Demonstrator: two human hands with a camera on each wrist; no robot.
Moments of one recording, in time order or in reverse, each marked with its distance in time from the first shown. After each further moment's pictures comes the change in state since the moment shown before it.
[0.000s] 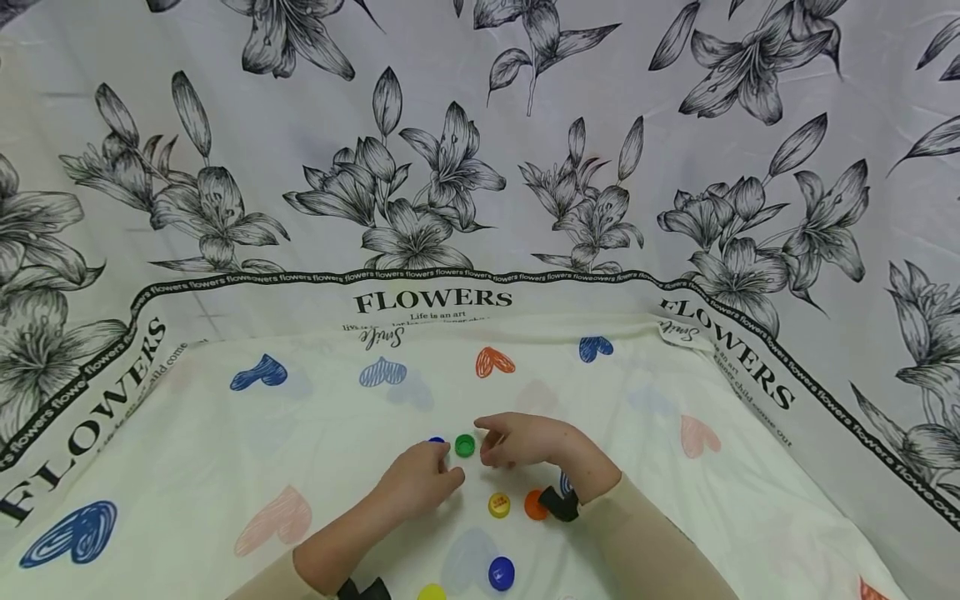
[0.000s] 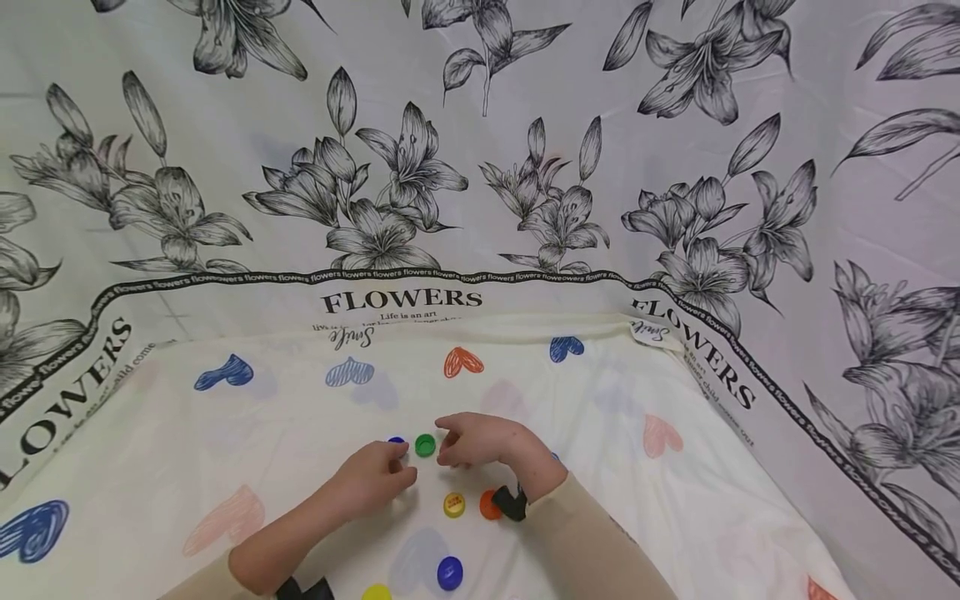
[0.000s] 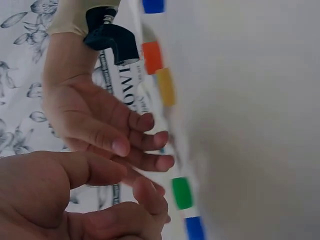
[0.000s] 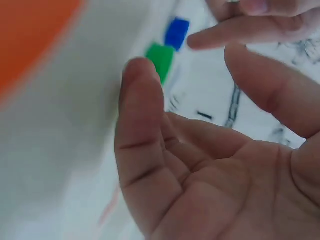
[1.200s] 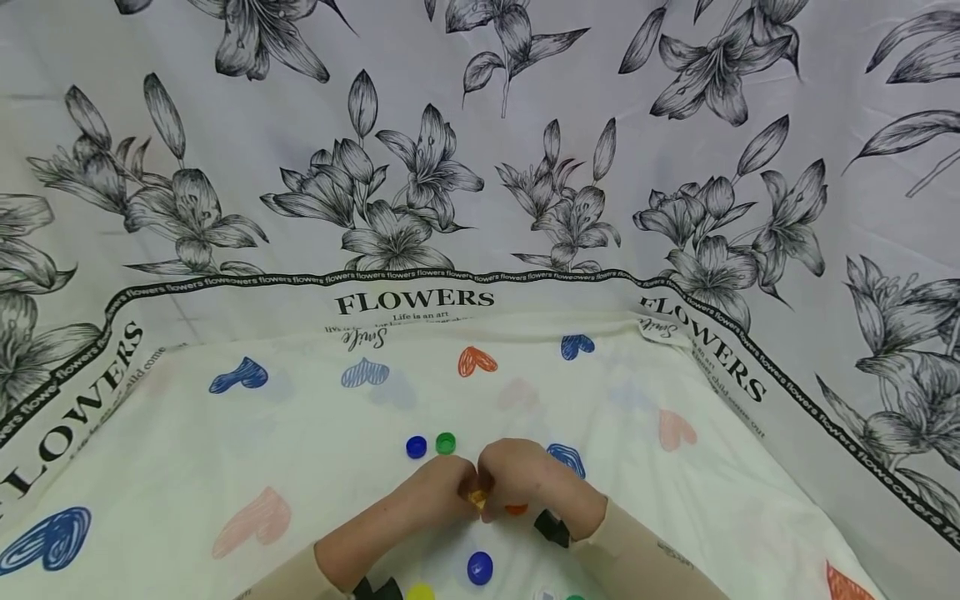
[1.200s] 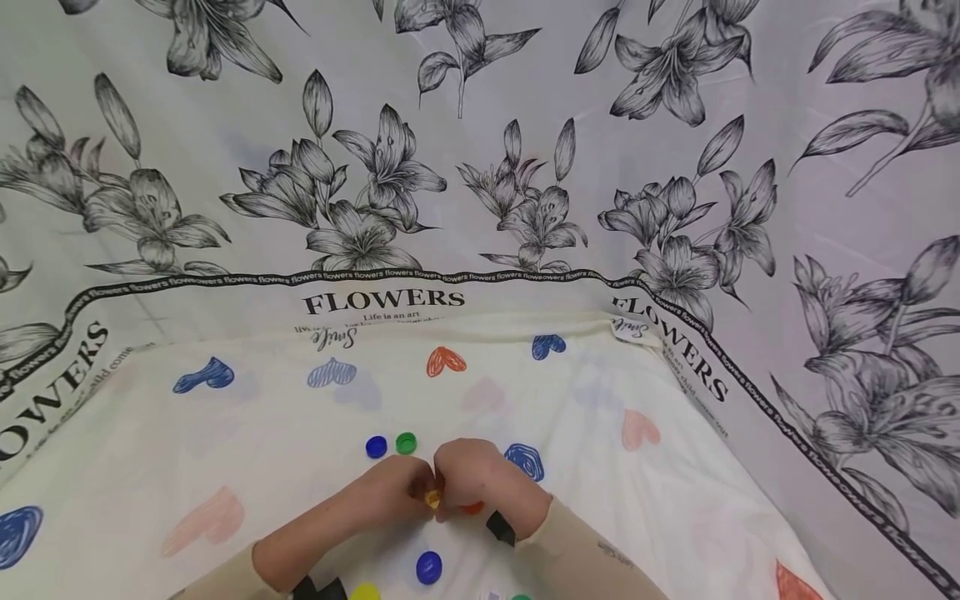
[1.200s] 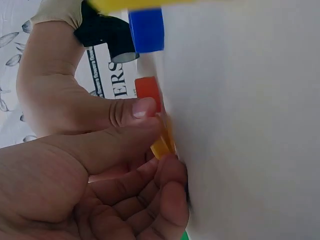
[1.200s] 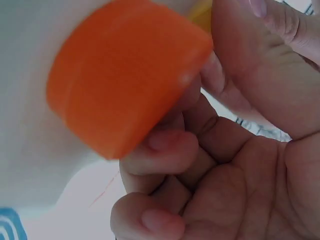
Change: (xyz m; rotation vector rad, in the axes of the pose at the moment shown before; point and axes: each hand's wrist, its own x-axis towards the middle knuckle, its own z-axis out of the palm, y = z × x) left_hand 0.017 0.014 0.036 0.068 -0.189 0.192; right_hand -0.030 0.003 0.032 -0.524 0.111 0.051
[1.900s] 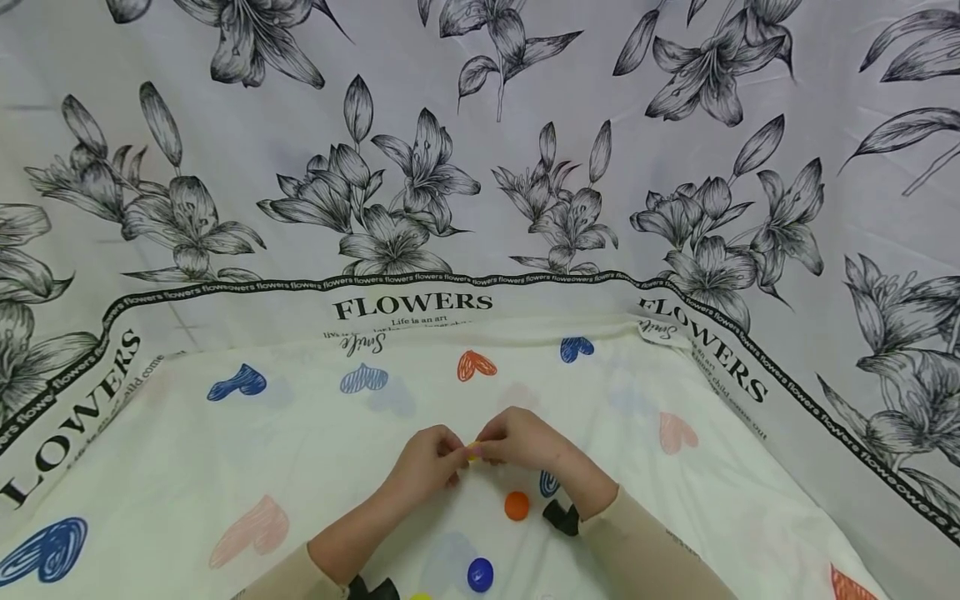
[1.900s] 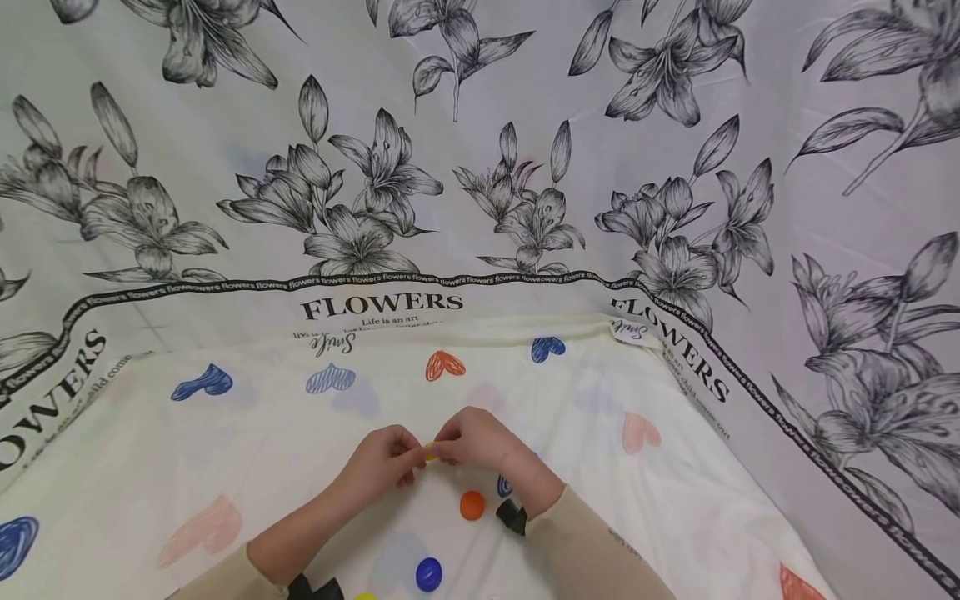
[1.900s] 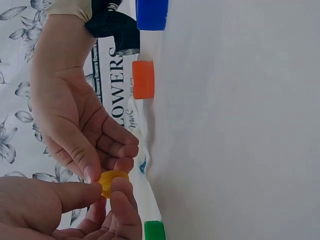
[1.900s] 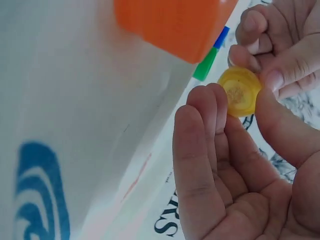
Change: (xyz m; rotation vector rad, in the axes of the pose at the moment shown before) left_hand 0.008 -0.011 -0.010 -0.335 0.311 -0.018; right_hand 0.020 0.033 -0.018 0.425 0.149 -0.117
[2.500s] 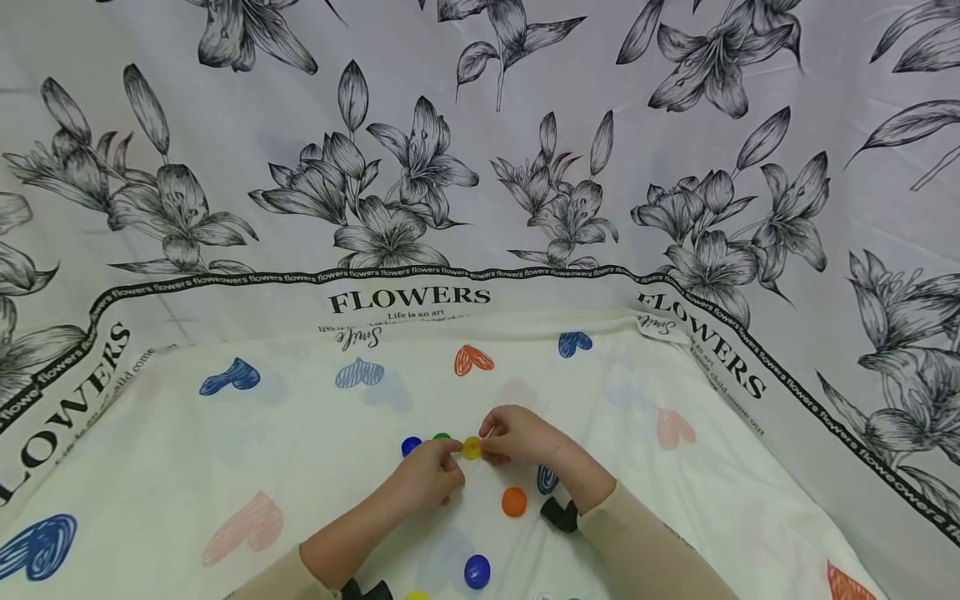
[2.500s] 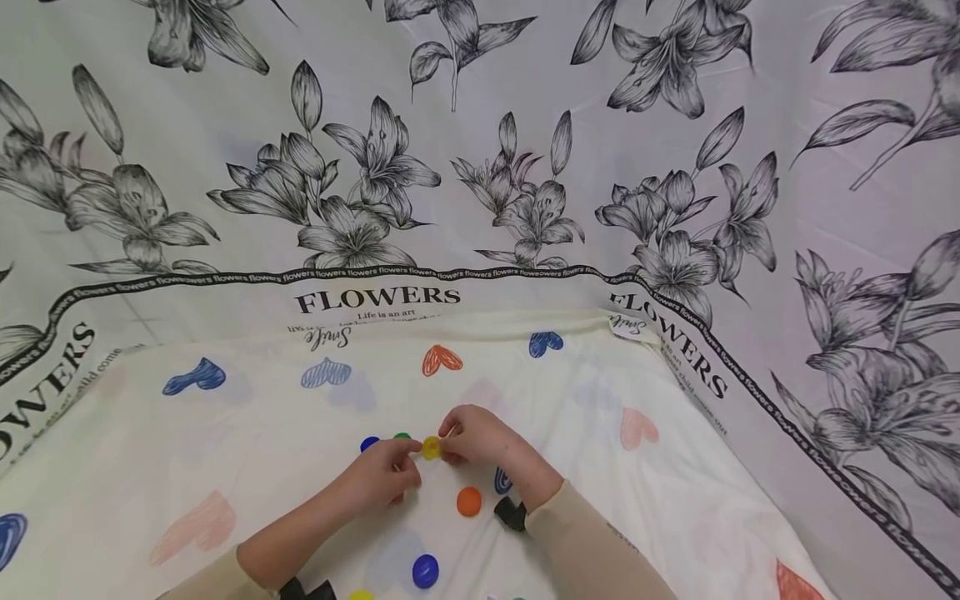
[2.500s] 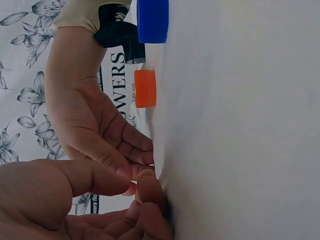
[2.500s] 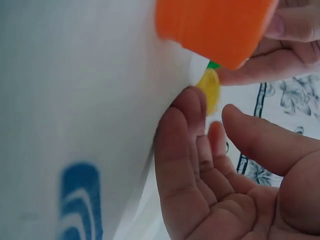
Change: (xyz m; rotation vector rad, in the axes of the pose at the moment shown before) left_hand -0.005 0.001 0.001 0.079 -0.174 -0.113; right_hand 0.008 0.015 0.004 0.174 -0.006 0.134
